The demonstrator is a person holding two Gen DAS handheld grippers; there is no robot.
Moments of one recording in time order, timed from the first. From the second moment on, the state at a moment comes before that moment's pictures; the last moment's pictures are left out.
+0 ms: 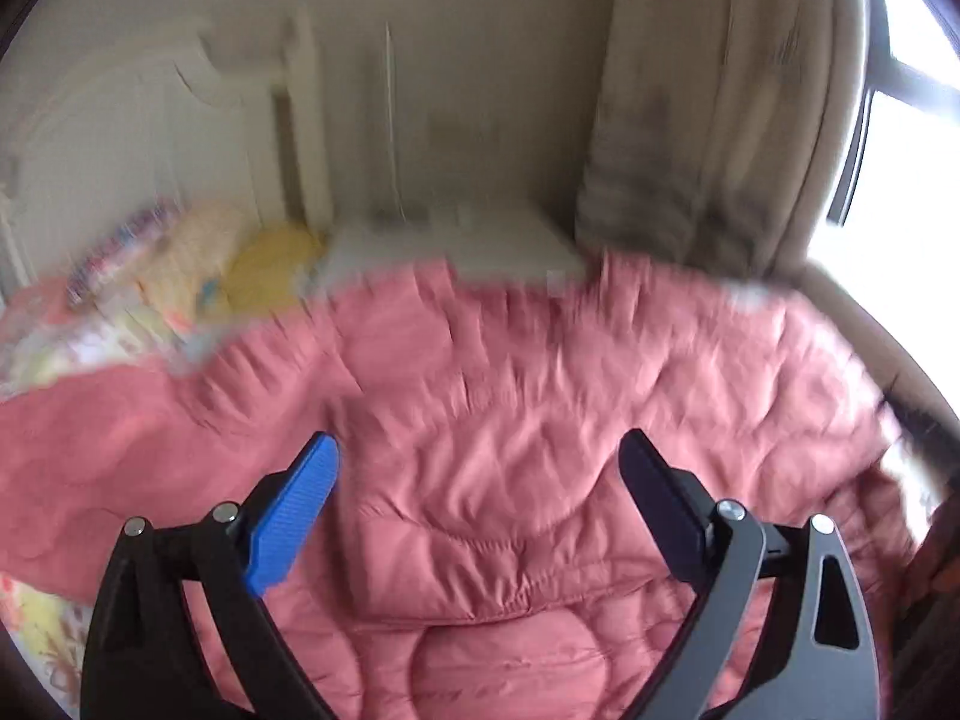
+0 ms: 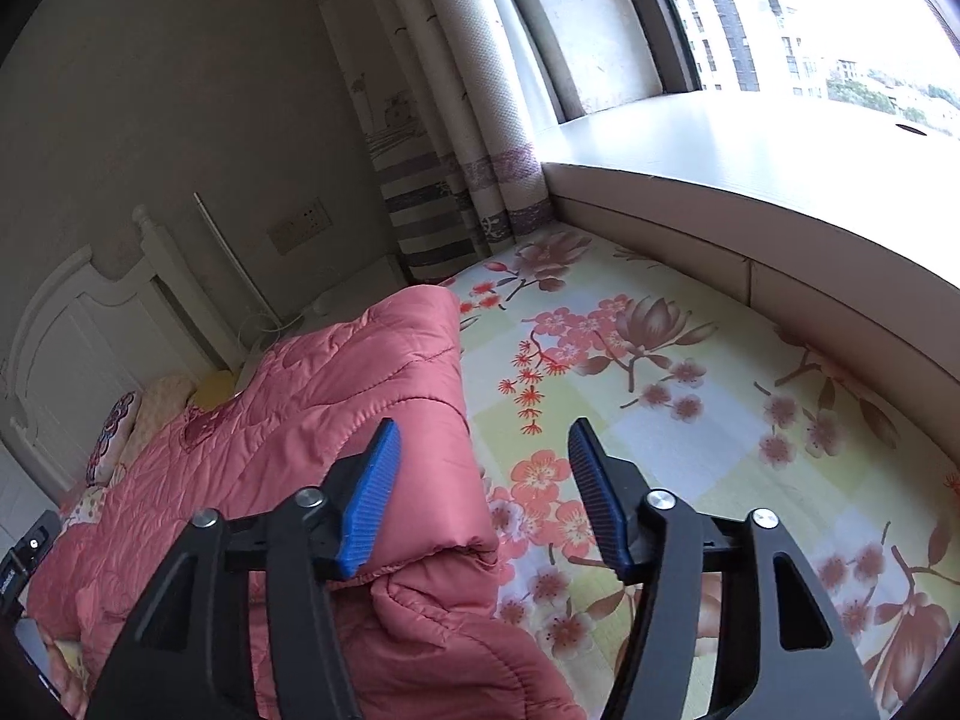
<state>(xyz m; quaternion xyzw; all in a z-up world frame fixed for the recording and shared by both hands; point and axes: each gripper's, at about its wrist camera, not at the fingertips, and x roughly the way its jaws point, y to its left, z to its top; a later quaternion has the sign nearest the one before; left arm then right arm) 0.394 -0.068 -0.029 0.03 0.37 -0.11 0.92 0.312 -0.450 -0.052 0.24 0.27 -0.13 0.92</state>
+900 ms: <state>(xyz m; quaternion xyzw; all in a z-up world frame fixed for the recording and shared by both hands) 0.406 -0.058 -0.071 0.01 0.42 -0.14 0.90 0.469 -0.425 -0.060 0.02 0.50 -0.07 0.86</state>
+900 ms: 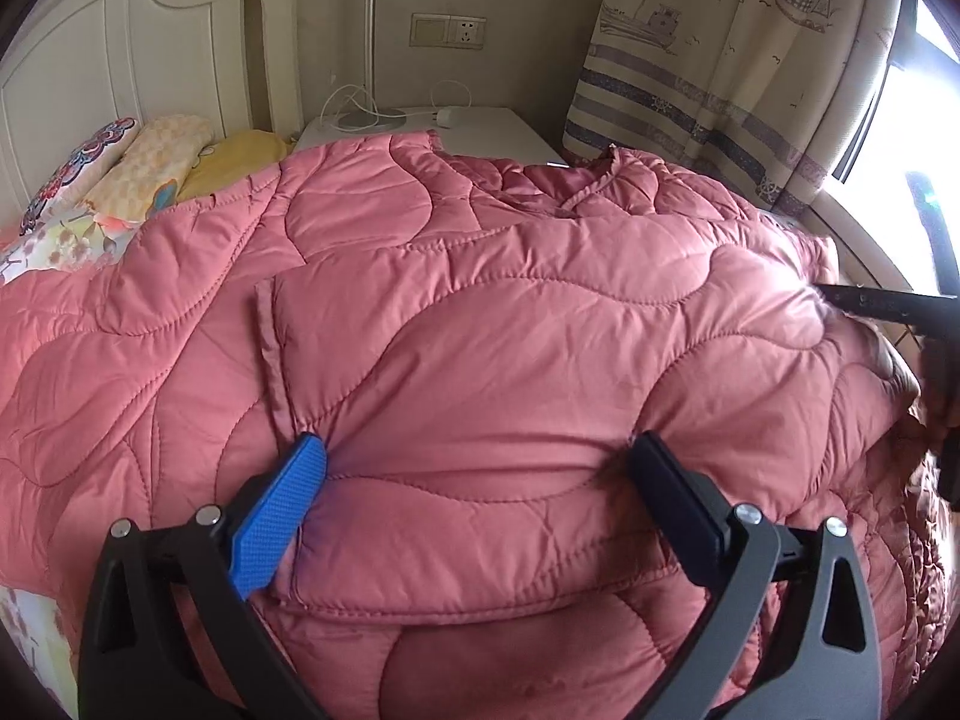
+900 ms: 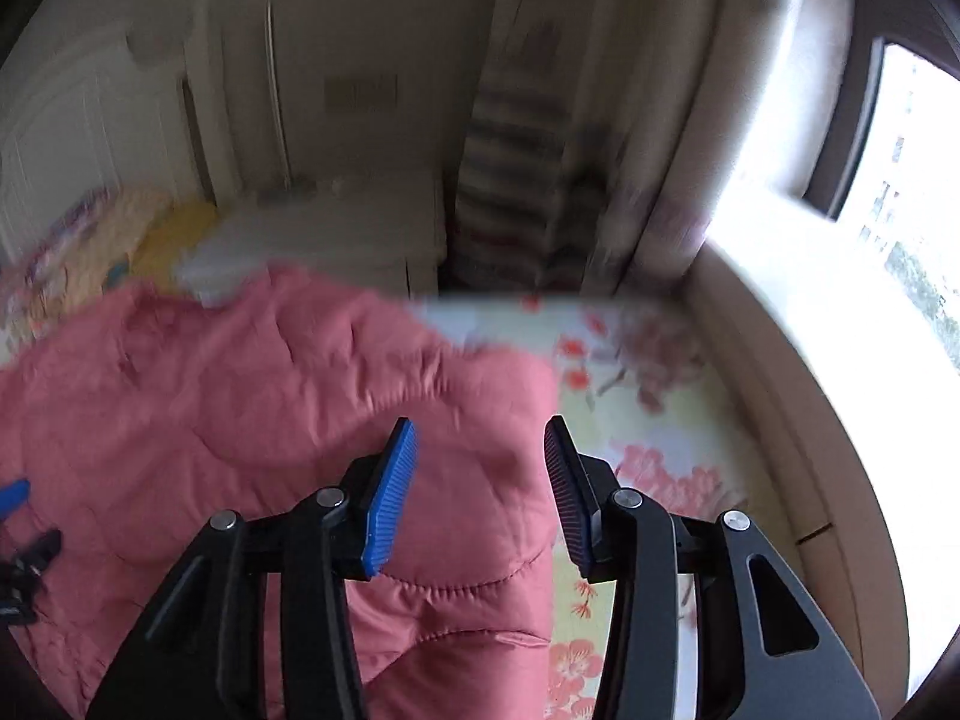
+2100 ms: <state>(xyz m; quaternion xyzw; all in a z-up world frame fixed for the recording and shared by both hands) 0.276 0.276 -0.014 -0.40 0.19 0.14 0.89 0.360 -0.305 -0.065 -0.06 0.40 -0.05 0.91</state>
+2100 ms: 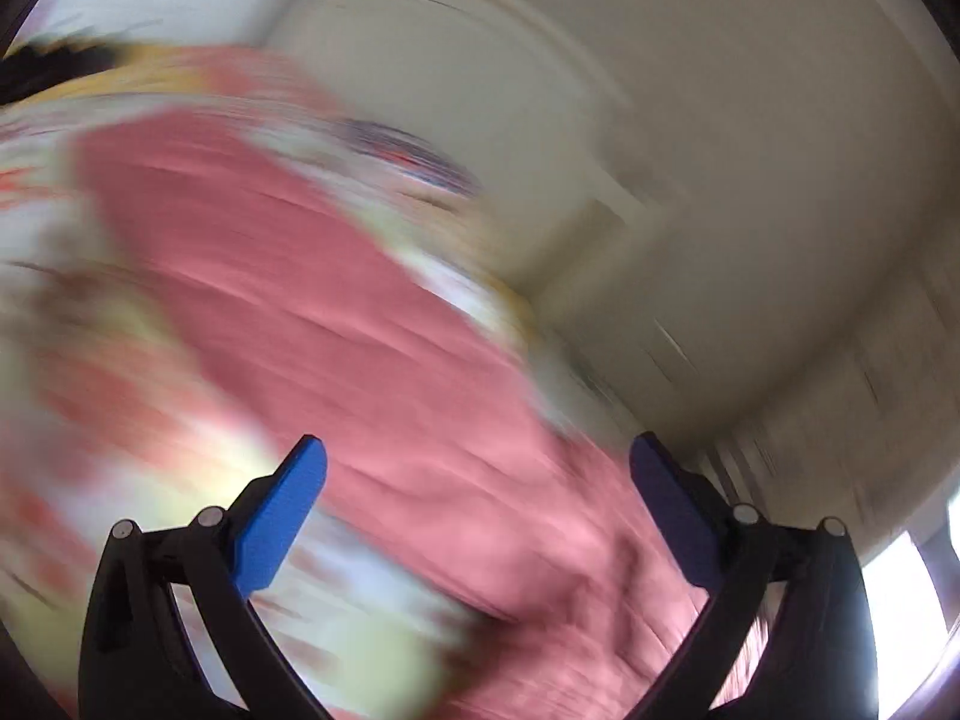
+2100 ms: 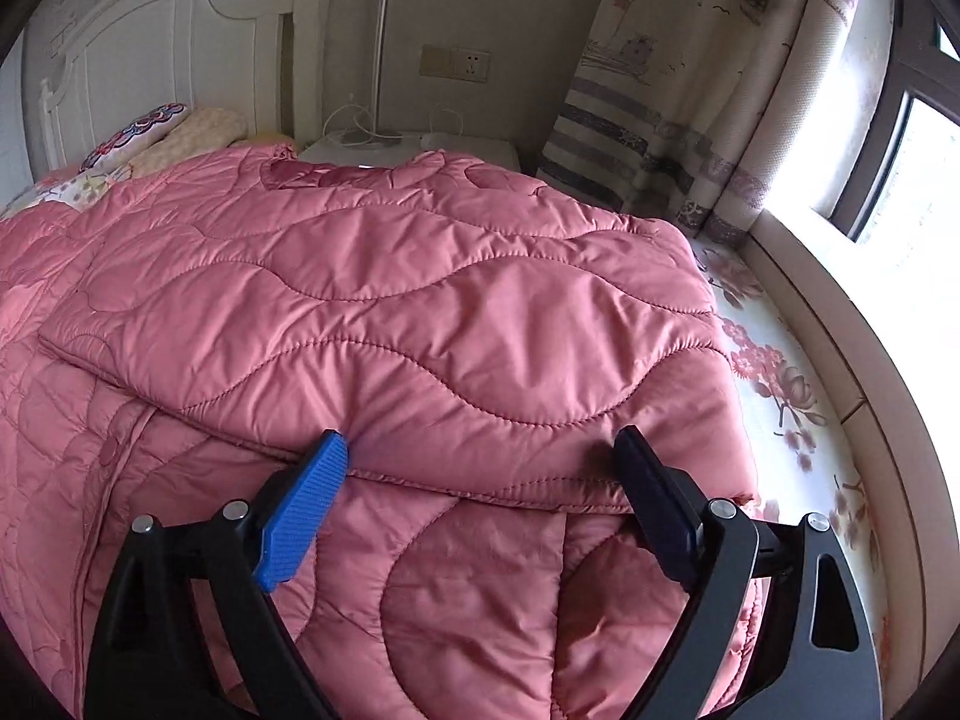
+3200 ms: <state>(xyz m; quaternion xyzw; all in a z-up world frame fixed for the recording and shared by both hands) 0.386 -0.119 -0.006 -0.06 0.35 -0.26 0.90 0.296 -0.408 -0.029 0.23 0.18 -0.08 0.95</state>
